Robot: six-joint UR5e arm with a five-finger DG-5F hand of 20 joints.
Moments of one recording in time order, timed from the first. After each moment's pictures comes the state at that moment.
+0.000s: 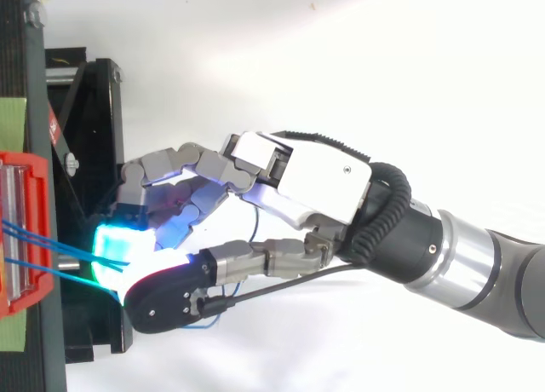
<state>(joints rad) 0.26 -2.42 -1.24 -2.29 -0.91 -0.13</state>
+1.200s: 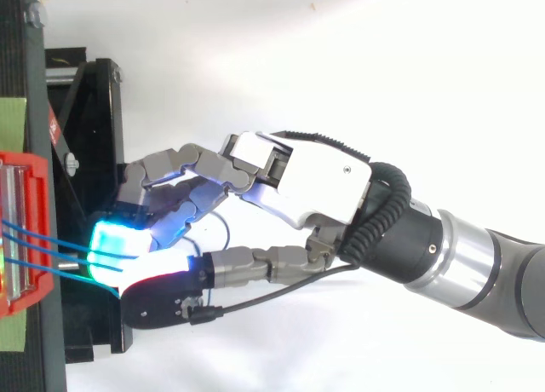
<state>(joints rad) 0.26 -2.42 -1.24 -2.29 -0.92 -0.13</state>
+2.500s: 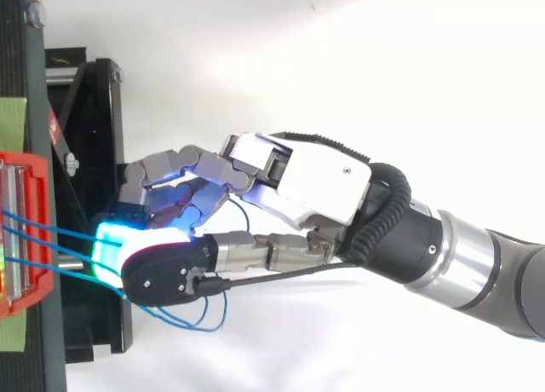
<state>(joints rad) 0.26 -2.42 -1.24 -2.29 -0.92 -0.14</state>
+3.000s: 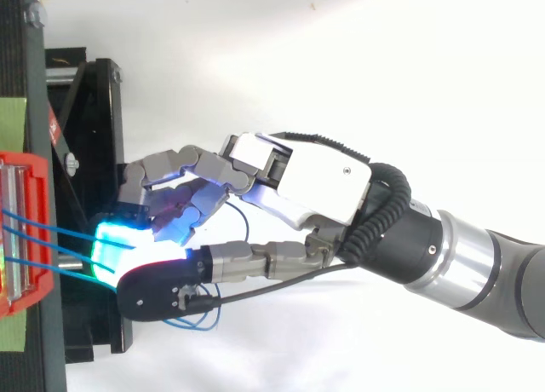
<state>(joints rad) 0.26 -2.42 -1.24 -2.29 -0.92 -0.14</state>
